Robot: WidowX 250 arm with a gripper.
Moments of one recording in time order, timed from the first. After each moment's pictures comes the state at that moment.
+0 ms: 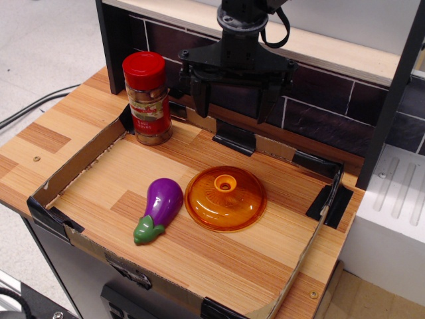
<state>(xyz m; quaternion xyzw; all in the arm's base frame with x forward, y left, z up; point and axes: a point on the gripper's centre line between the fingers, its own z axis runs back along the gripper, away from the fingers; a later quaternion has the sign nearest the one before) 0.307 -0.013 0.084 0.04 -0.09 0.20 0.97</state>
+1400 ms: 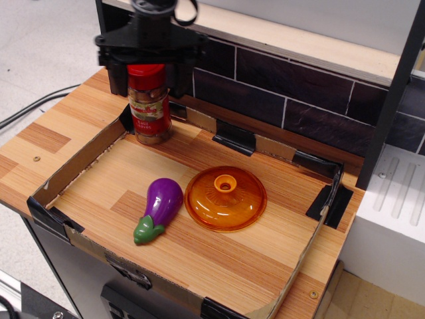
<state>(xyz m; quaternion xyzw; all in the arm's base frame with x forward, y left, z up) 0.299 0.083 0.089 0.10 -0.12 0.35 0.92</state>
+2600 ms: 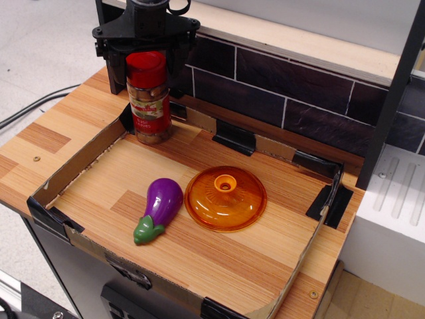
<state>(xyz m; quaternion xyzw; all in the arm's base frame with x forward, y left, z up) 0.319 0.098 0.089 0.10 -0.16 0.39 0.90</state>
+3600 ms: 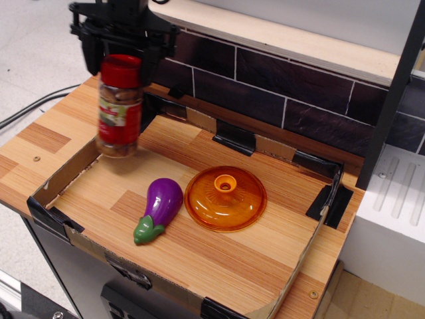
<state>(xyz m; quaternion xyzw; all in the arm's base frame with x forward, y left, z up) 0.288 0.114 0.103 0.12 -0.01 0.20 0.97</state>
